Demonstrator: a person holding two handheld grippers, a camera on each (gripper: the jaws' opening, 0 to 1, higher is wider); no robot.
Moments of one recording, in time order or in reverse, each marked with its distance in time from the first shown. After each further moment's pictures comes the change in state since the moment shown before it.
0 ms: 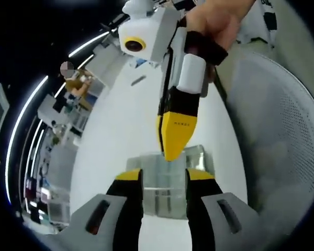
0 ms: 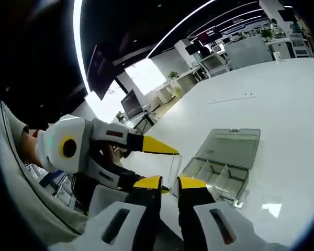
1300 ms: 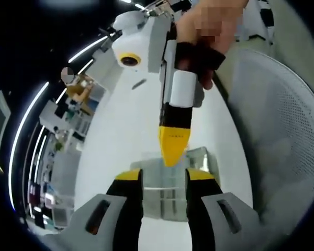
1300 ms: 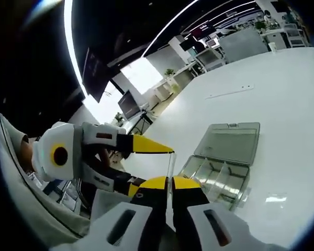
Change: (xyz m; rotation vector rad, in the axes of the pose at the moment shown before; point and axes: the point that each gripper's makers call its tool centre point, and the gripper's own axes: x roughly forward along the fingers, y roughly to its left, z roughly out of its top) left arm 0.002 0.005 0.004 0.037 -0.019 0.017; right arm 0.008 -0.008 0.002 0.067 0.022 0.006
